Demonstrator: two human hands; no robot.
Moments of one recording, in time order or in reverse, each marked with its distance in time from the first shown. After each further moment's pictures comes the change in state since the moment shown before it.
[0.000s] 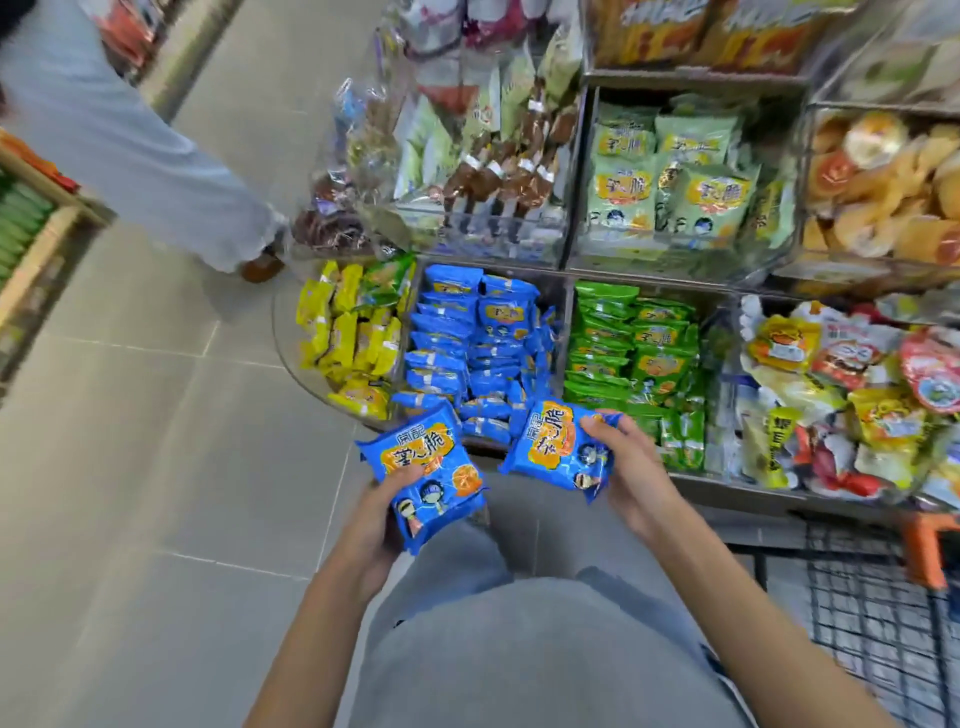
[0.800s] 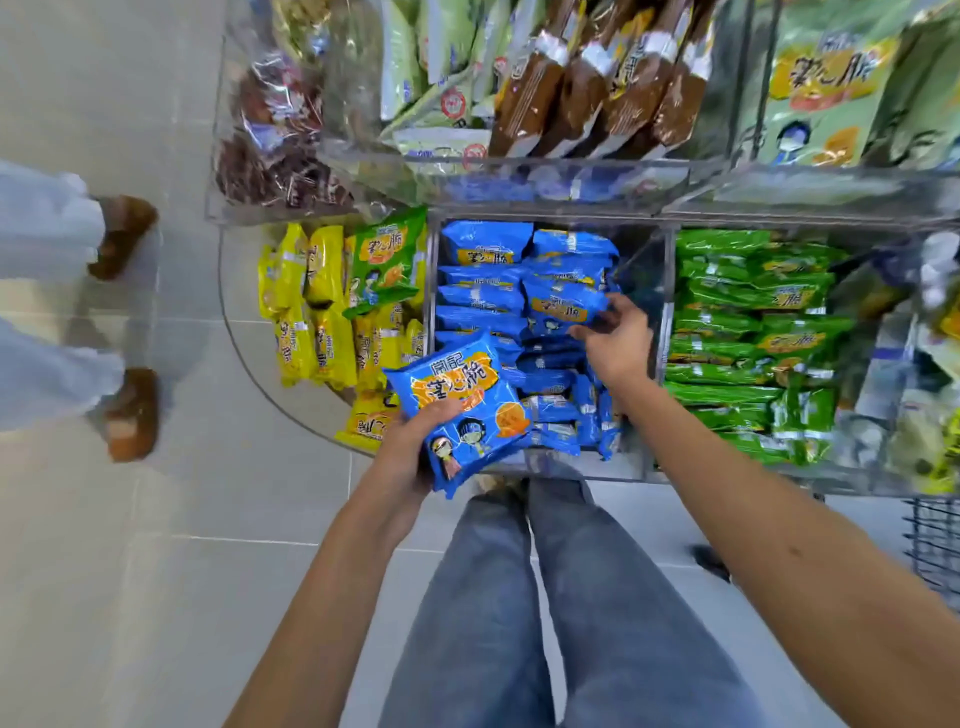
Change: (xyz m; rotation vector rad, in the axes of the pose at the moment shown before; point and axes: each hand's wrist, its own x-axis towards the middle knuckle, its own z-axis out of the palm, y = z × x) left_hand 0.168 0.097 -0.016 0.134 -0.064 -0.132; right_hand 0.245 0.024 0.082 -0.793 0.420 -0.226
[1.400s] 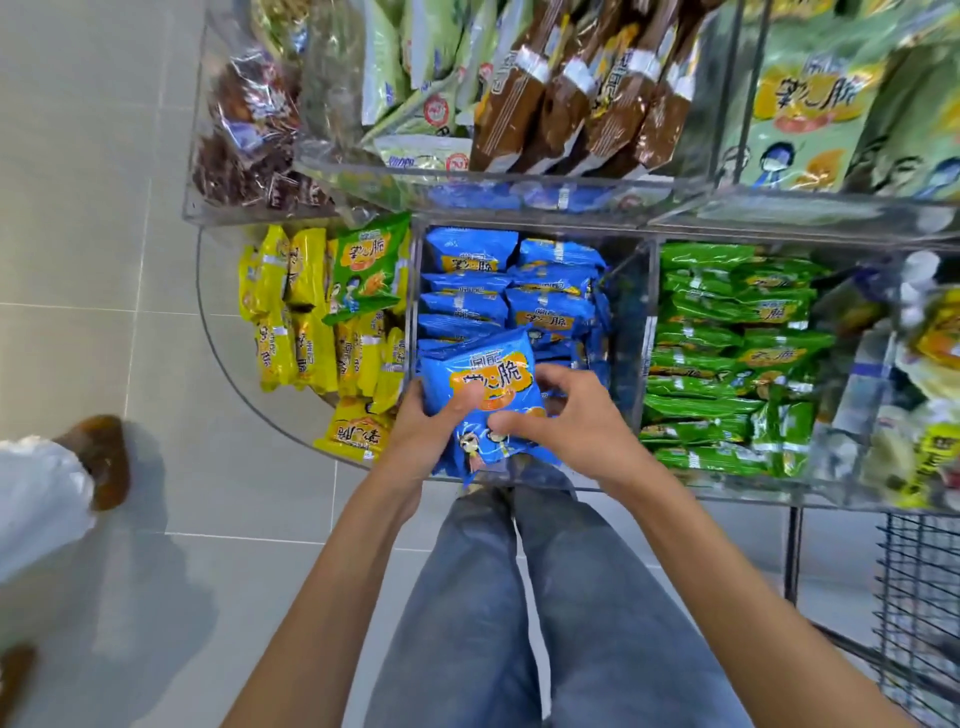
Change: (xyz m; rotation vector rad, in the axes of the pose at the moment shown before) left_hand 0.025 0.000 0.027 0.174 0.030 0.113; right_hand -0.096 -0.049 -0.032 0.086 -0.565 -0.001
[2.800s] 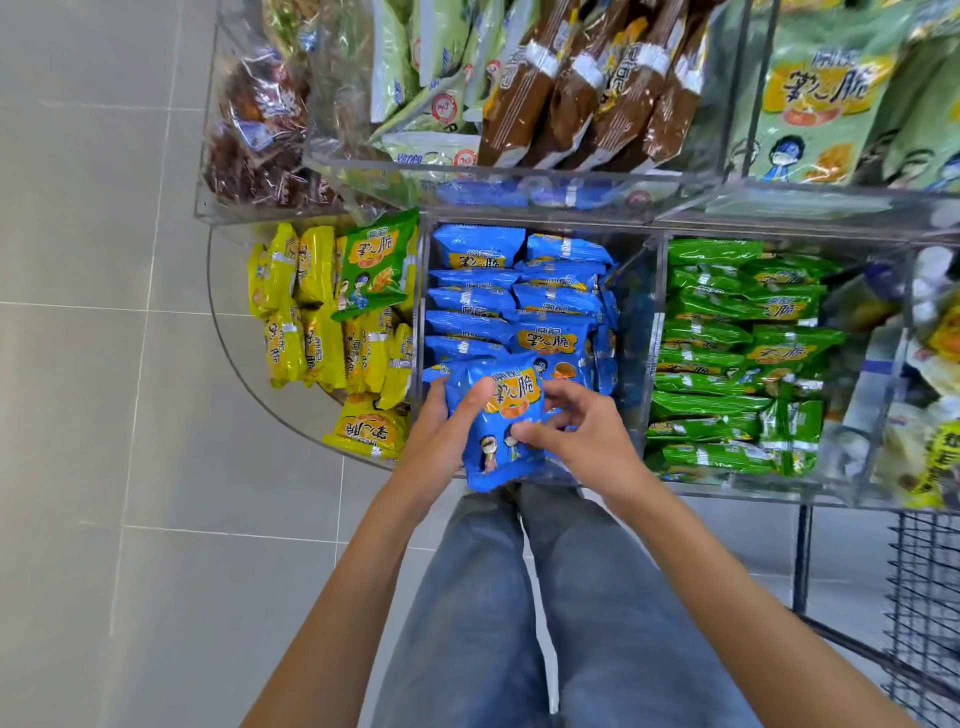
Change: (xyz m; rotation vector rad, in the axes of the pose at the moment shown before) left_hand 0.003 -0.014 0.000 0.187 -0.019 0.058; right_hand 0.000 0.034 0.007 0.086 0.141 0.076
